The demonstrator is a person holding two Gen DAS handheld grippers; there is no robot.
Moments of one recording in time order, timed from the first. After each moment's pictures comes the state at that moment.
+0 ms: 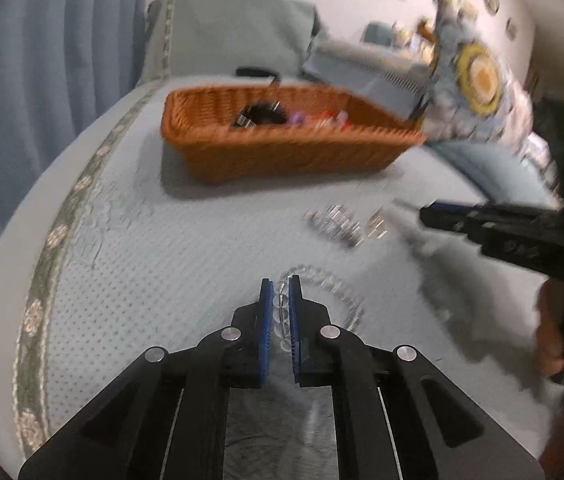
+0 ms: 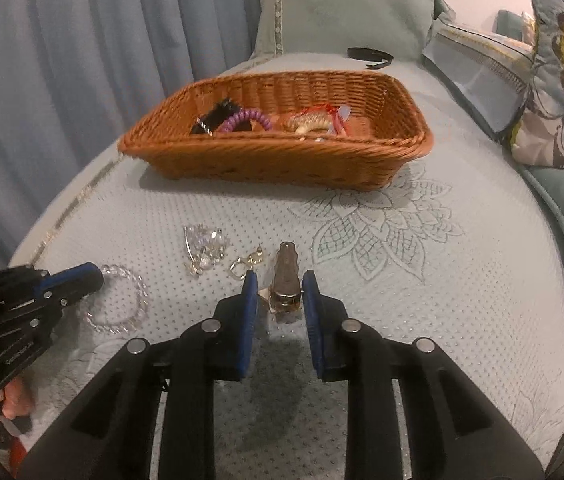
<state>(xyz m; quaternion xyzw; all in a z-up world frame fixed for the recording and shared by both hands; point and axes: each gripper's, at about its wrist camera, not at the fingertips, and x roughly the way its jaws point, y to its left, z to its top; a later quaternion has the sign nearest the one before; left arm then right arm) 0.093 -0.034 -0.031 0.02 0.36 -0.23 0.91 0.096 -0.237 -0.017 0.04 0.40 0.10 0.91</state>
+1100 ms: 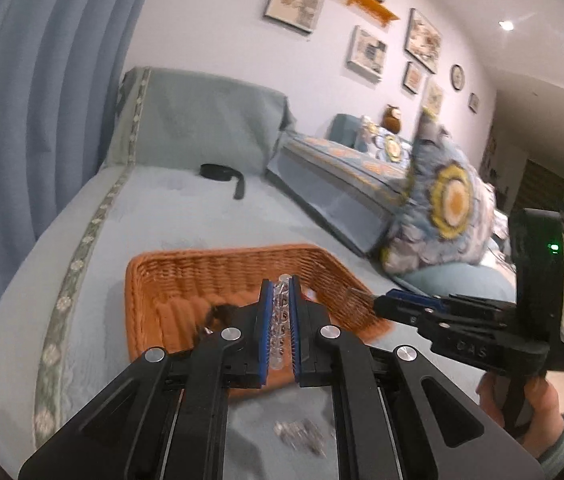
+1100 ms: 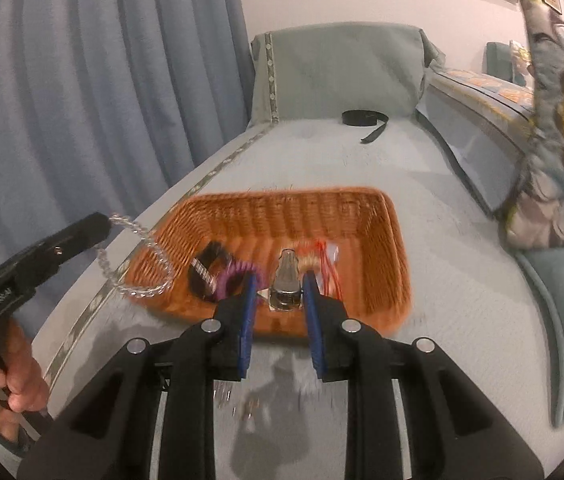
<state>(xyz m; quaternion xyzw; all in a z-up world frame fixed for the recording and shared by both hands) 0.194 -0.053 0.064 -0.05 0.24 -0.29 0.93 0.179 -0.250 0.055 0.07 0.32 0.09 0.94</state>
